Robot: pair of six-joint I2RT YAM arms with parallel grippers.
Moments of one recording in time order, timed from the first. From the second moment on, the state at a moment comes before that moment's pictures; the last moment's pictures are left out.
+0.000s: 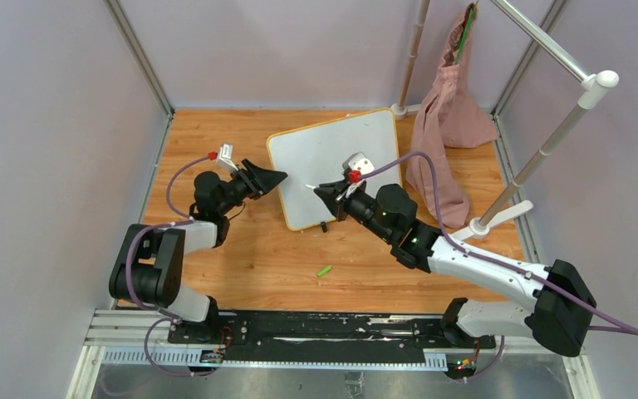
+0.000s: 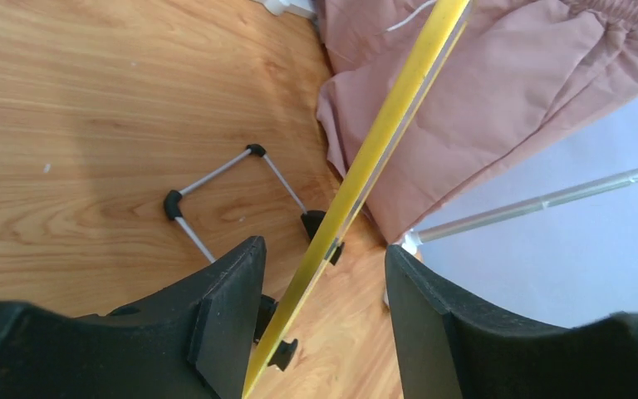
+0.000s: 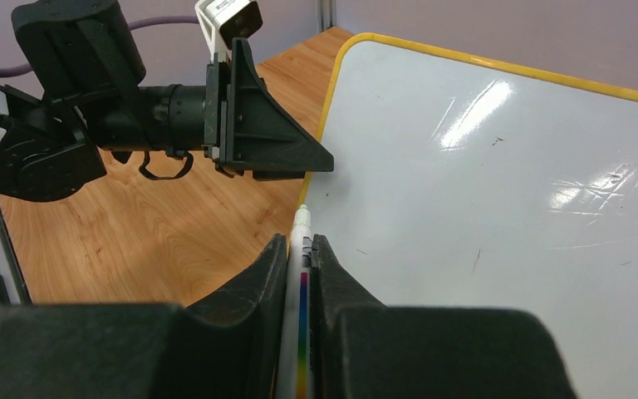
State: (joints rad) left arm -0.12 1.46 0.48 0.95 0.60 -0.92; right arm 0.94 1.18 0.78 0.42 0.08 0.04
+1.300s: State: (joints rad) left arm -0.12 1.46 0.68 0.58 0.66 -0.64; right arm 0.90 1.26 0.81 0.44 0.08 0.04
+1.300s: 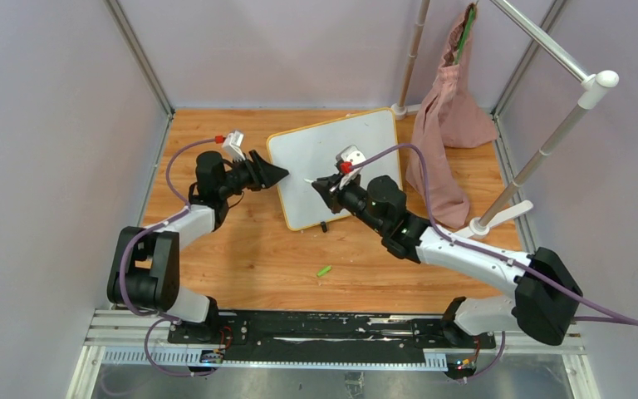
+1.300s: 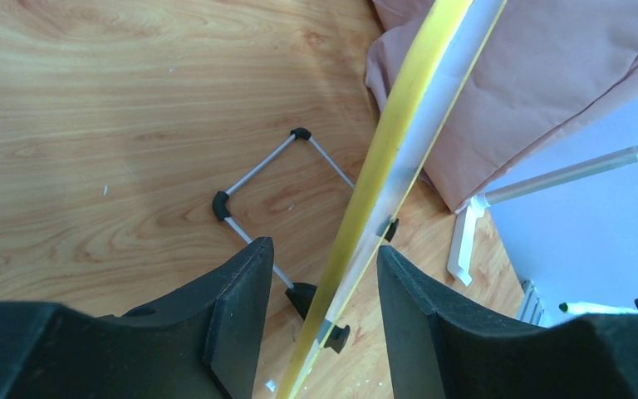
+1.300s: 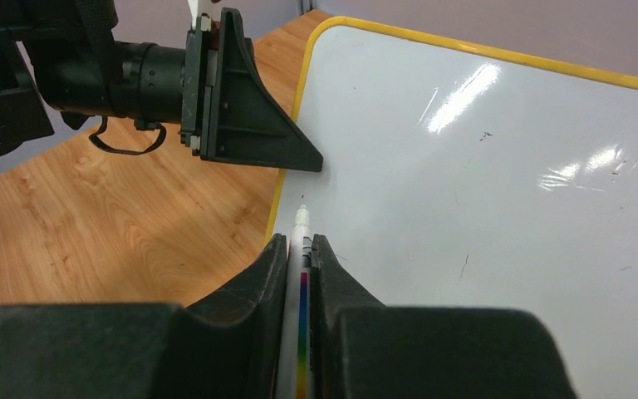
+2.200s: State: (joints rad) left arm -0.11 1.41 0.63 0.58 0.64 -0.64; right arm 0.90 1.50 0.93 0.55 0.16 0.00
